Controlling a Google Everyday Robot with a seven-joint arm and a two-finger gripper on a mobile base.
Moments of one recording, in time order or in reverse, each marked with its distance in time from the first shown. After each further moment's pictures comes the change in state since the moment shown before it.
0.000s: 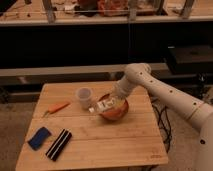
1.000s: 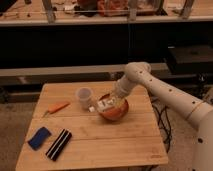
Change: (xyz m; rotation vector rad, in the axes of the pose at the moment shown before) arm 0.003 -0.004 0.000 -0.008 0.003 0.019
